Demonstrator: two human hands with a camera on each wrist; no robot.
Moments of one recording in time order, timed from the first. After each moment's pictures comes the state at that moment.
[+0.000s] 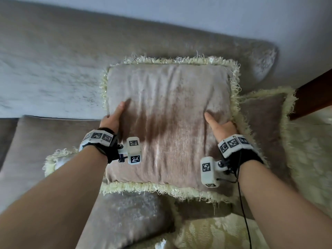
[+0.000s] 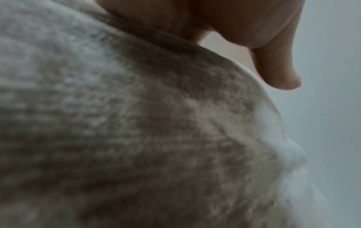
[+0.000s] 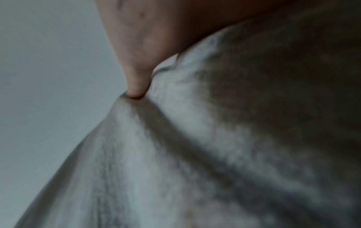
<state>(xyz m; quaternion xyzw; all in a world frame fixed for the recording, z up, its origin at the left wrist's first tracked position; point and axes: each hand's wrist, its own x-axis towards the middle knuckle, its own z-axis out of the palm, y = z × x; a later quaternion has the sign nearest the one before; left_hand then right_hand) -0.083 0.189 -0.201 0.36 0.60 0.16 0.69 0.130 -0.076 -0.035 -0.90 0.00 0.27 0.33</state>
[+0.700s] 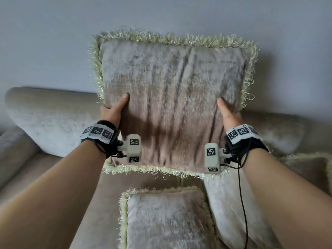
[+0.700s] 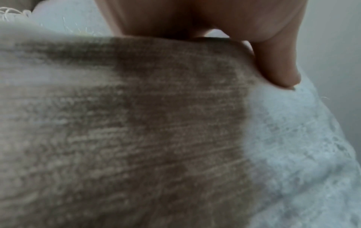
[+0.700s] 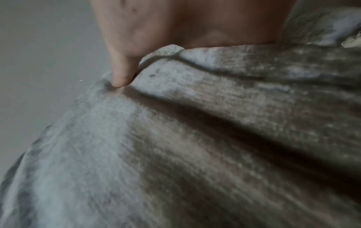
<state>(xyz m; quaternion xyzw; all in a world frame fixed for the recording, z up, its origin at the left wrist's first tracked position) -0.275 0.300 0.134 0.44 0.48 0.43 0.62 -0.019 0.076 0.177 -0.80 -0.13 0.23 0.54</state>
